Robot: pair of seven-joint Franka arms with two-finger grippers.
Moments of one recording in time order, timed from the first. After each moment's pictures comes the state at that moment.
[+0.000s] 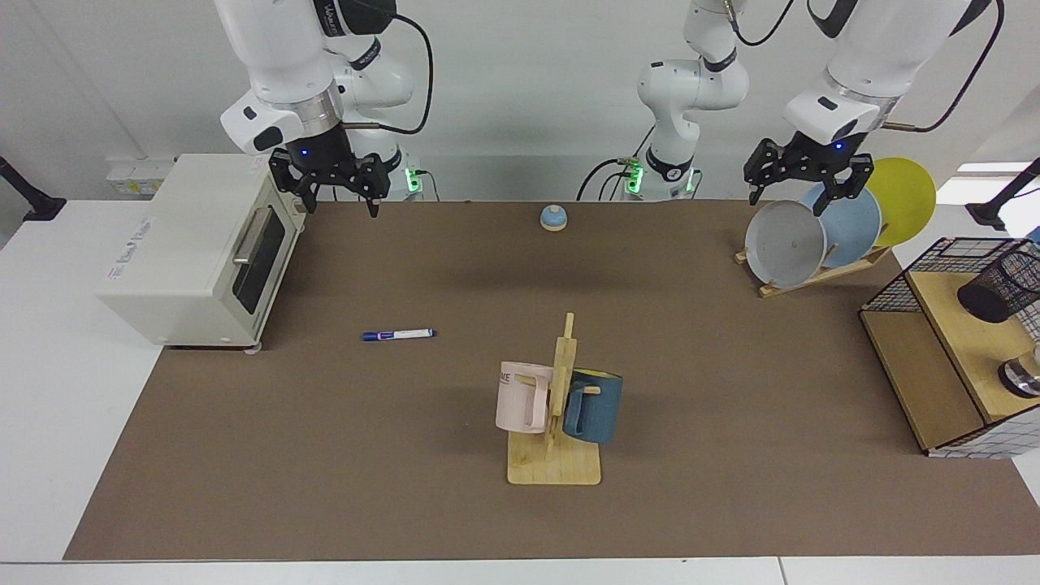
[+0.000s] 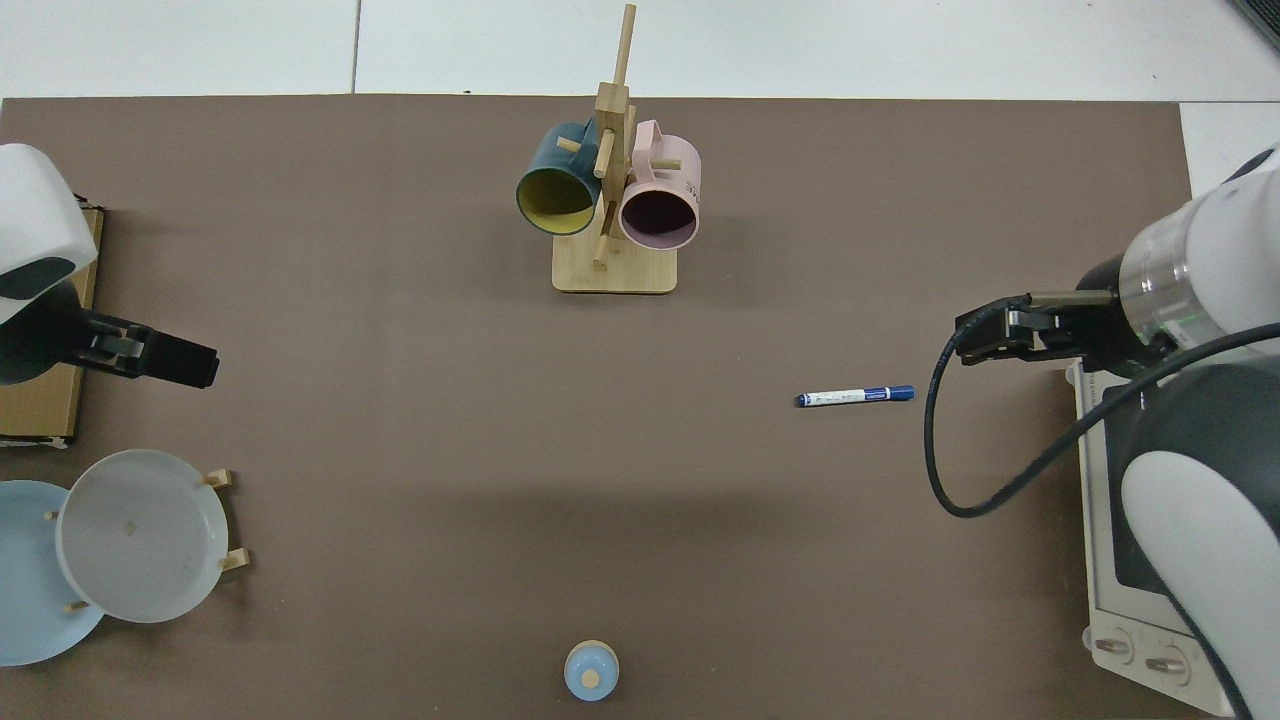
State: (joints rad) left arm -0.10 0.00 0.01 -1.51 -0.01 1.49 0.18; right arm 0.03 0.02 0.16 -1.52 -0.01 1.51 0.28
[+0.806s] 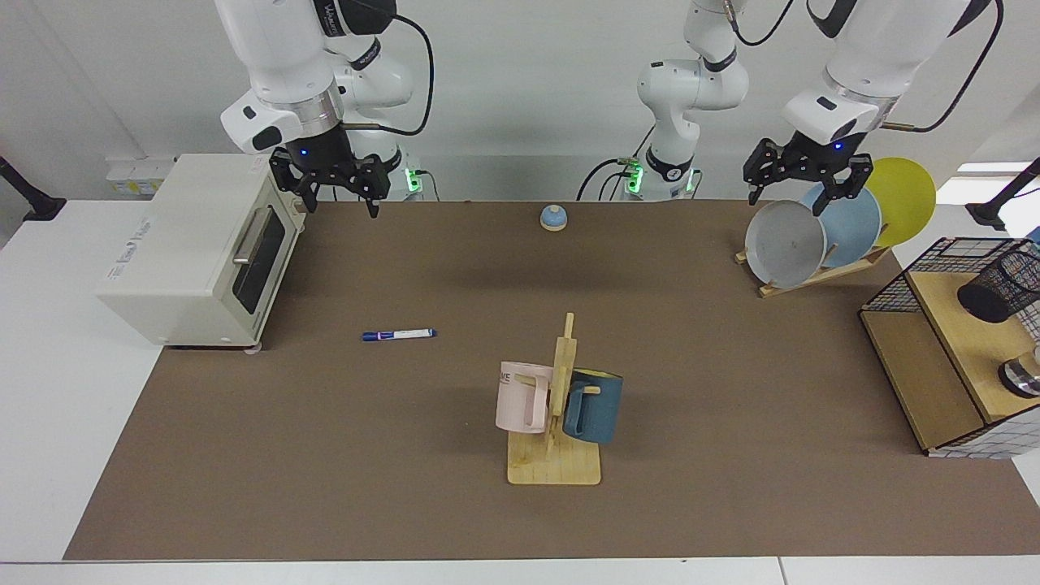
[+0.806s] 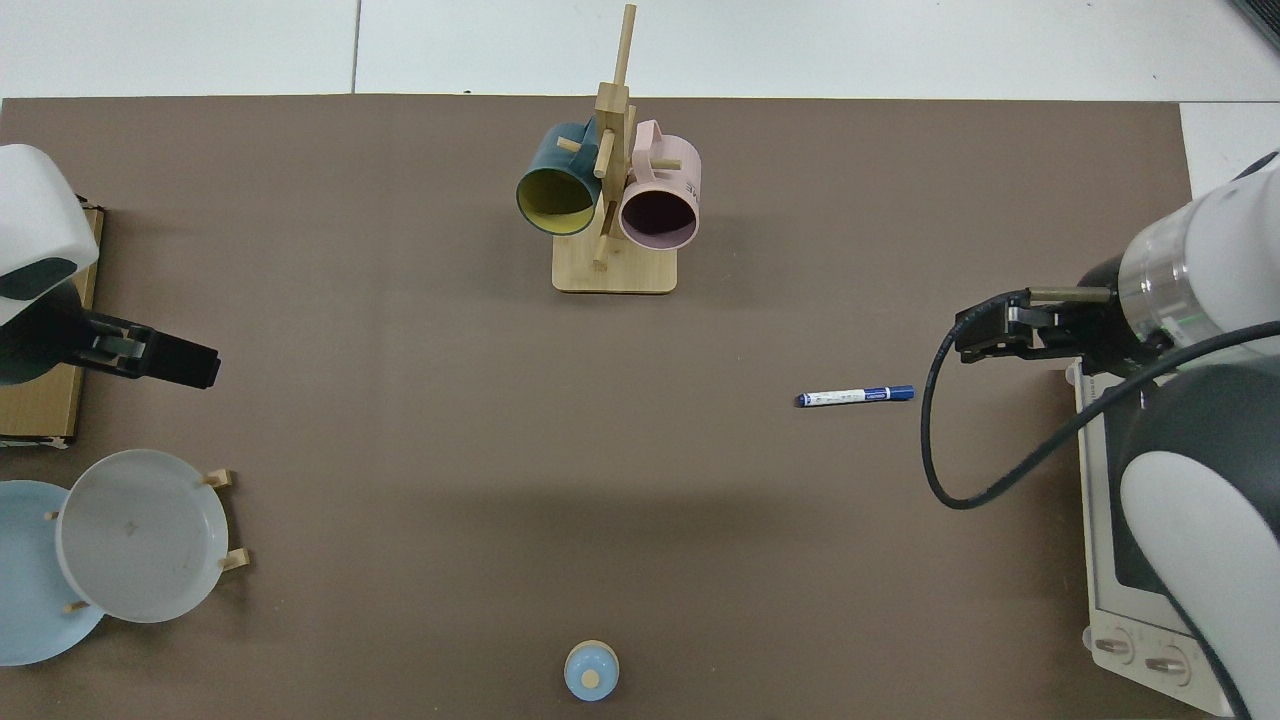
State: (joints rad) left arm -0.10 0.00 0.00 -1.51 -0.01 1.49 0.18; right arm 0.03 0.02 0.16 -1.52 -0.01 1.51 0.34
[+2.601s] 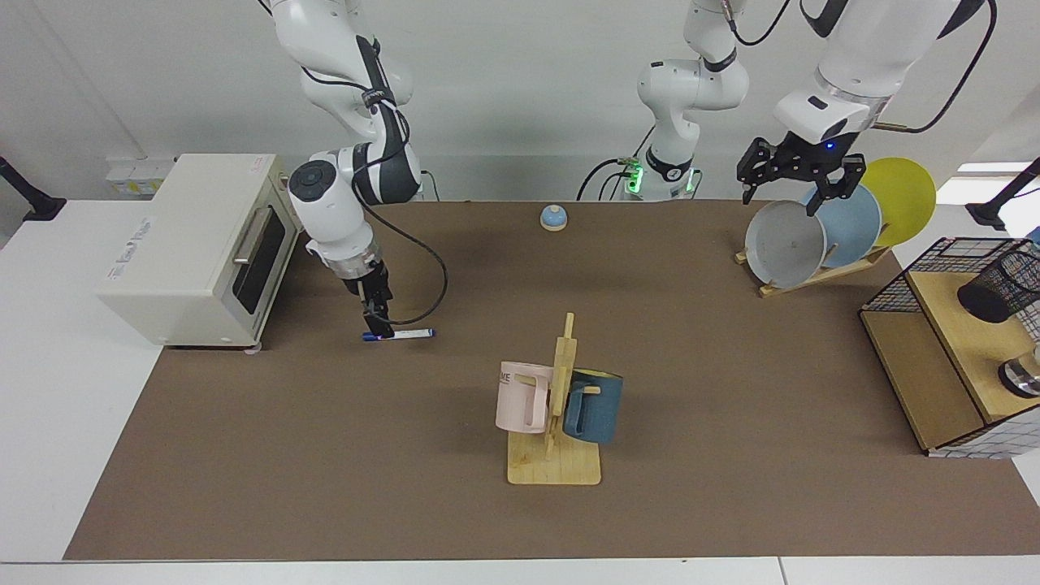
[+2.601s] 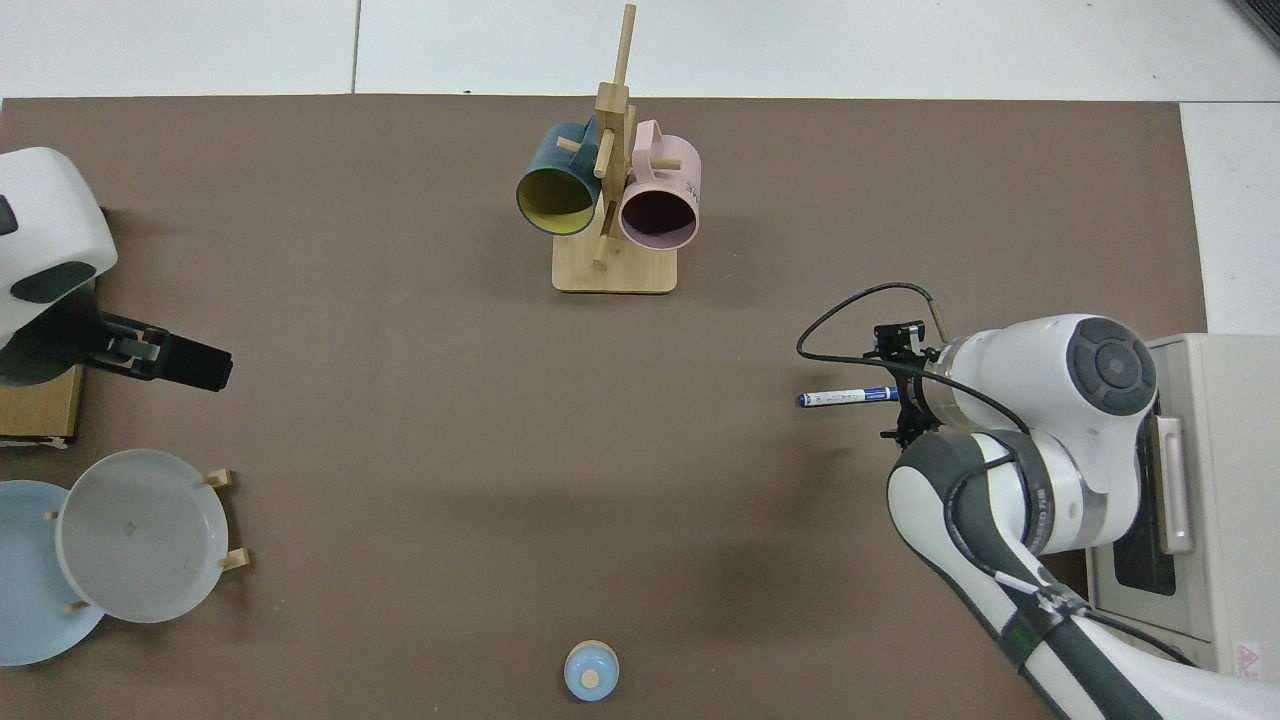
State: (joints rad) left arm -0.11 0.00 0.00 -1.51 -0.01 1.49 0.18; right arm 0.00 0.09 0.16 -2.24 0.13 2.40 1.46
